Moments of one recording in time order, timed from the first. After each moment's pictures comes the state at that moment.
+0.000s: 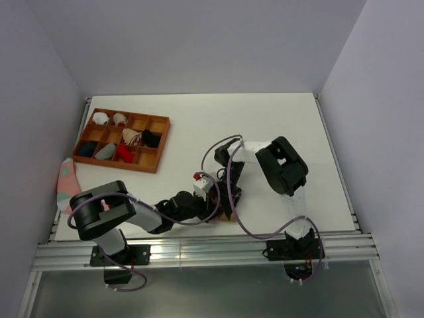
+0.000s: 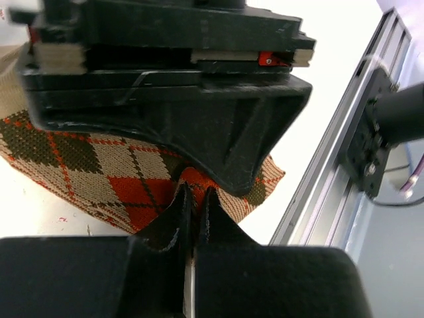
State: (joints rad) left arm -1.11 1.63 0.35 0.92 0.05 -0.60; right arm 0.63 2.10 1.30 -1.17 -0.71 -0.37
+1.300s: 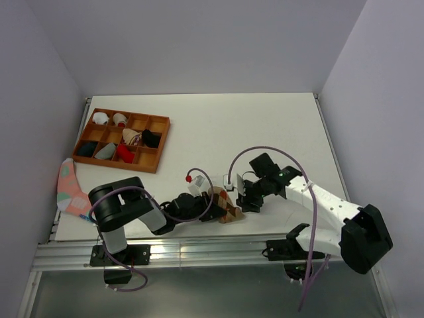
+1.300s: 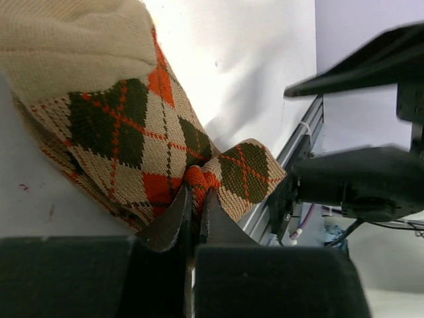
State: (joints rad) left arm -1.10 1.79 0.33 1.07 0.02 -1.16; right arm 0.56 1.17 0.69 -0.70 -0.55 -0.80
